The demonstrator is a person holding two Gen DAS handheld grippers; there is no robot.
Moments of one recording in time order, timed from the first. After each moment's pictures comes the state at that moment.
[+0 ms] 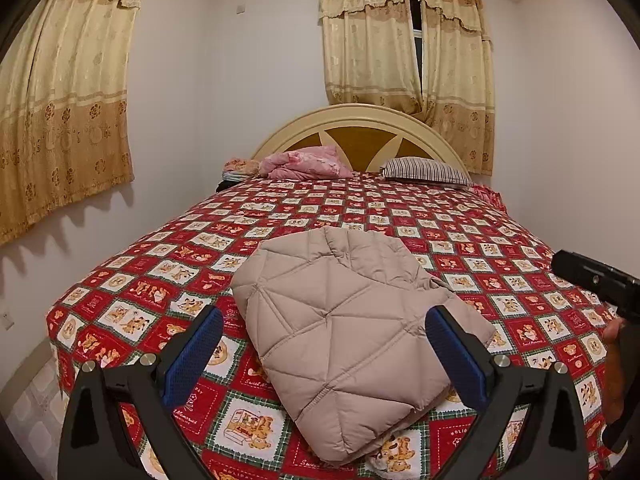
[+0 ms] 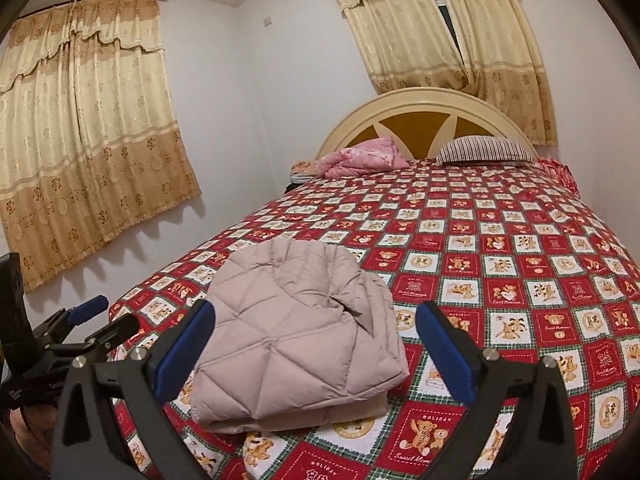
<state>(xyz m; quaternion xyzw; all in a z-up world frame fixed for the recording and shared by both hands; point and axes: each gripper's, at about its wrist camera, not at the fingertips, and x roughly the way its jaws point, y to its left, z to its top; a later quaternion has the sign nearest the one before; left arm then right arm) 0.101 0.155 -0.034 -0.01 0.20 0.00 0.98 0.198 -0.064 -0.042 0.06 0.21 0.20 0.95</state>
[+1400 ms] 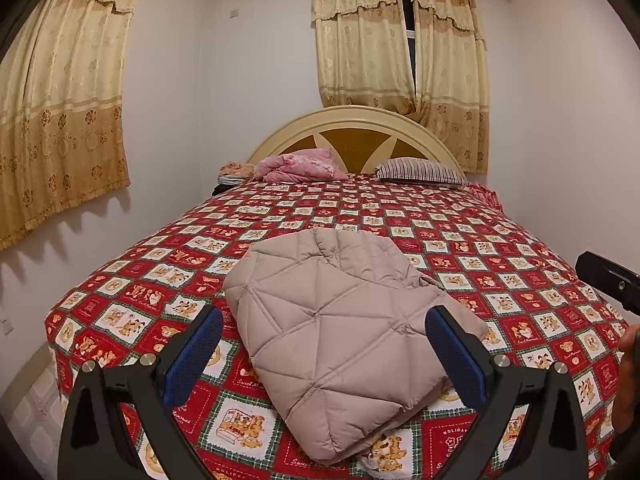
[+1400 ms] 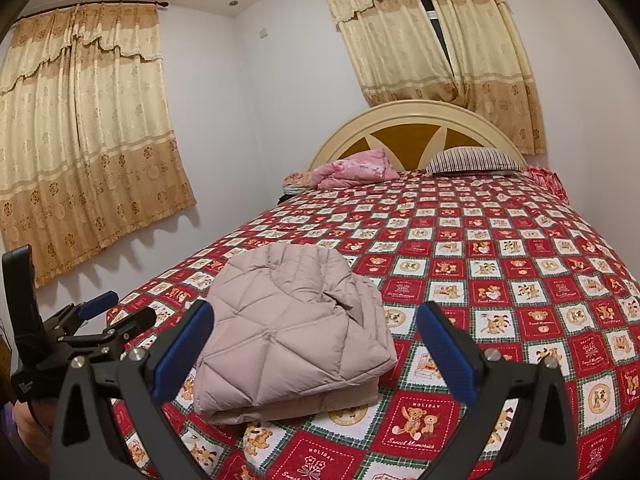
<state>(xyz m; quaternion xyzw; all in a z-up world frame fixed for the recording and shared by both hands) 0.094 0.139 -0.033 0.00 0.20 -0.01 0.98 0.167 -0.076 -0.036 0.07 0.19 0.19 0.96</state>
